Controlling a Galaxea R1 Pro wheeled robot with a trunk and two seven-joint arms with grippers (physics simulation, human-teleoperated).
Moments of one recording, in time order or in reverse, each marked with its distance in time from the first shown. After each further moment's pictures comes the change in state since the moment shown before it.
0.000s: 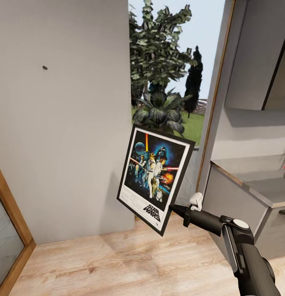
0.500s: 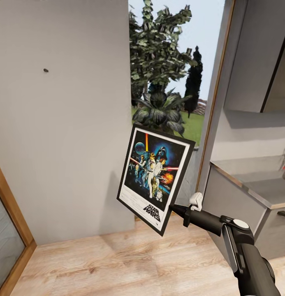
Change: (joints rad) left arm -0.001 -0.001 0.000 0.000 -0.001 0.001 0.000; right arm 0.000 0.000 0.000 0.000 0.000 0.000 0.000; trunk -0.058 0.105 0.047
